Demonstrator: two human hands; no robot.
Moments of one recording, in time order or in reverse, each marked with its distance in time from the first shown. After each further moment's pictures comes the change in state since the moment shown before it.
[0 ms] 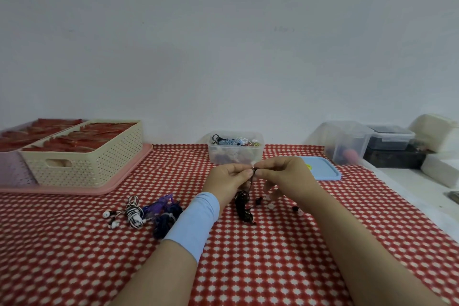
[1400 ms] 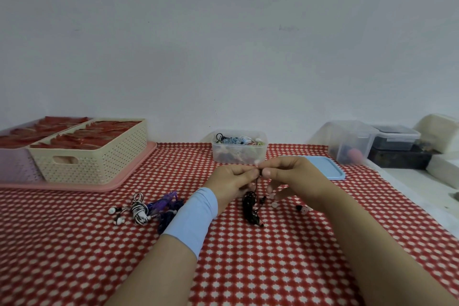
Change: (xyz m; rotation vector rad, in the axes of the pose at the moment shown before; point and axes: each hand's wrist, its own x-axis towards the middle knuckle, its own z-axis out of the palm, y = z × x) left_hand 0.001 -0.003 -0.004 -0.197 -0.188 -0.090; right_hand 0.000 0.003 -0.014 0.125 -0.185 0.064
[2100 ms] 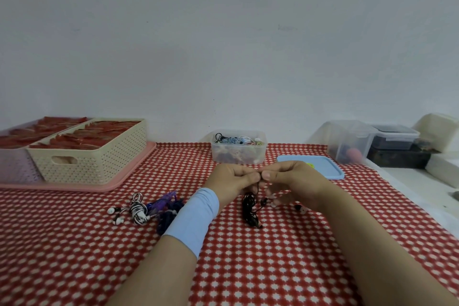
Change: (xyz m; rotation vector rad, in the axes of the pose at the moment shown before) left_hand -0.004 0.007 0.001 0.221 0.005 0.100; right_hand 0.001 0.000 -0.002 0.034 -0.063 0.173
